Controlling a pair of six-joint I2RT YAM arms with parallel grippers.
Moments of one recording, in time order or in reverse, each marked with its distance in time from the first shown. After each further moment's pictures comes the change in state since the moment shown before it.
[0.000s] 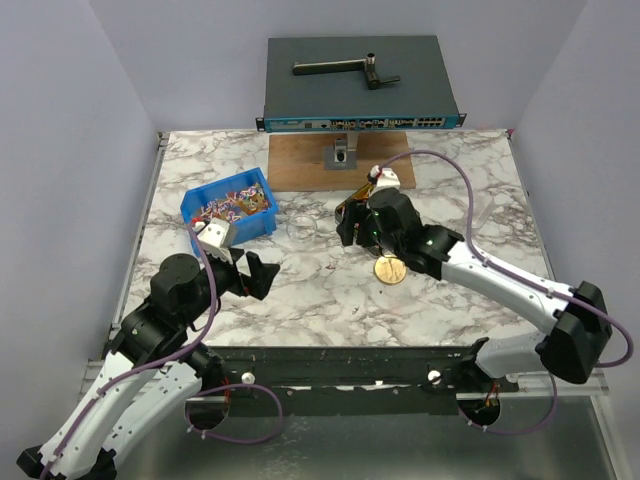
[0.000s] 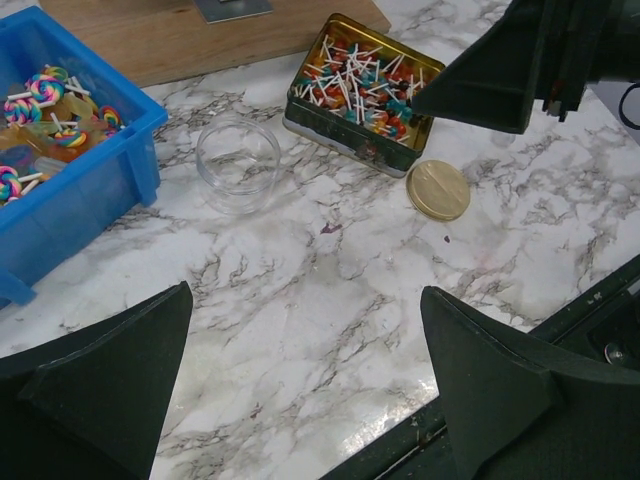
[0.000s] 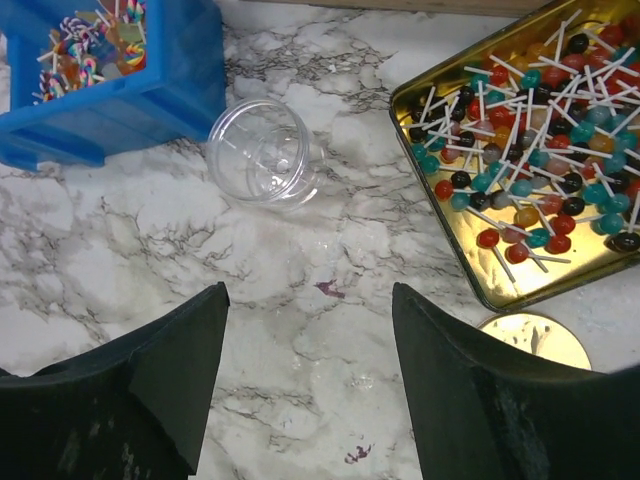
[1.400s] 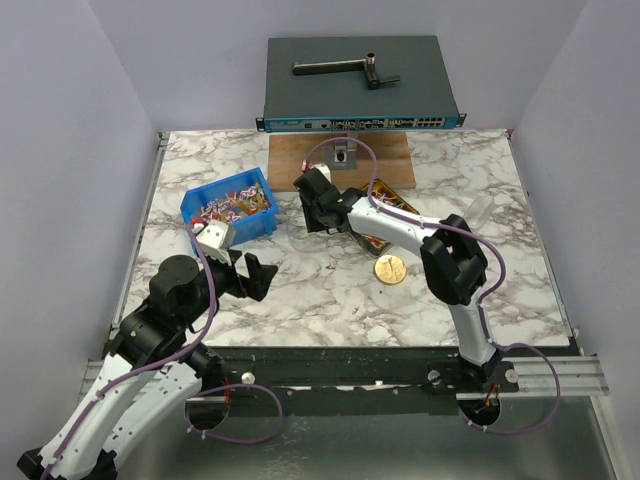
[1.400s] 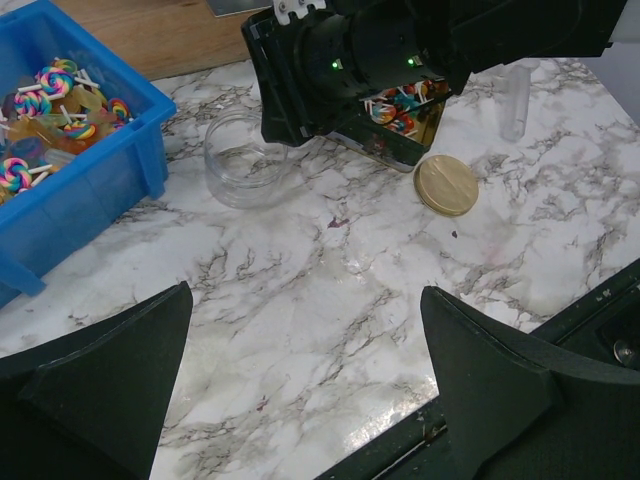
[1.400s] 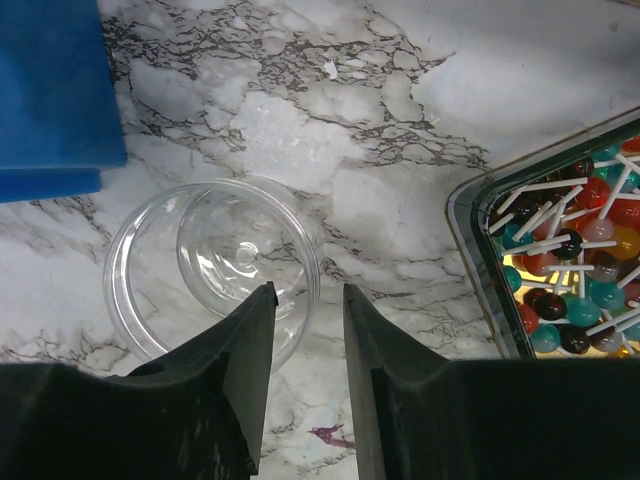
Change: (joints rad) left arm 0.005 -0.012 0.000 -0.027 -0.013 0.014; right arm 0.000 0.794 0.654 -0.216 0.010 -0.072
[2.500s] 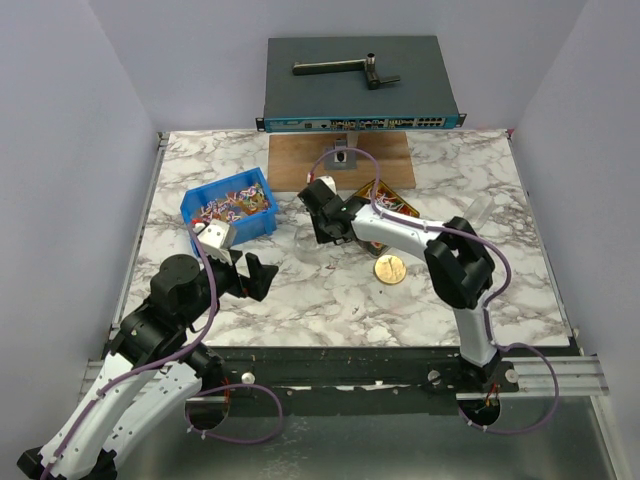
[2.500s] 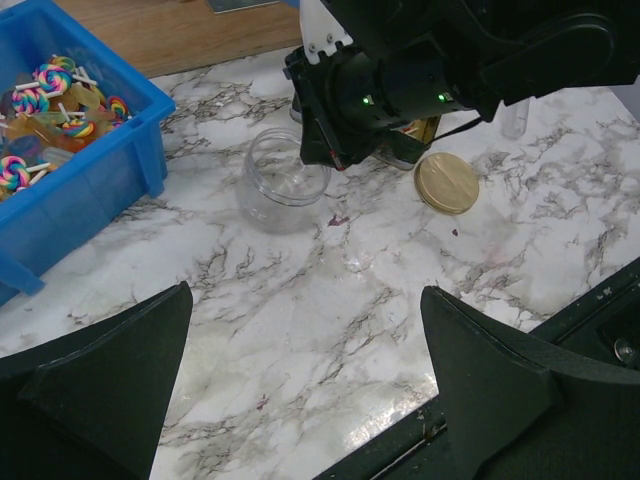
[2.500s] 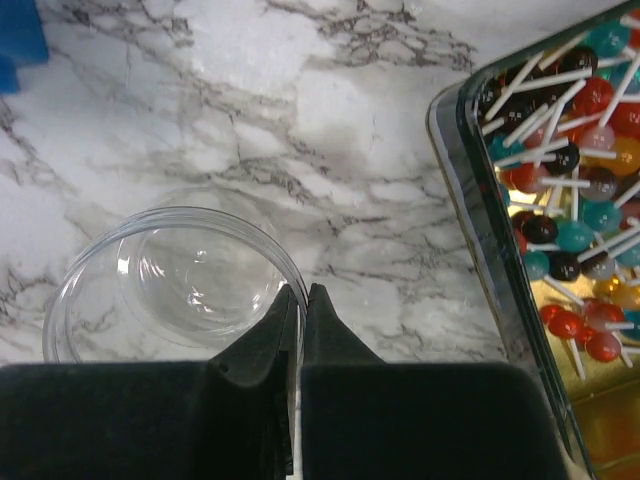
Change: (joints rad) left arm 0.000 0.006 0.000 0.000 0.002 0.000; right arm 0.013 -0.048 -0.116 -0.021 0.011 0.002
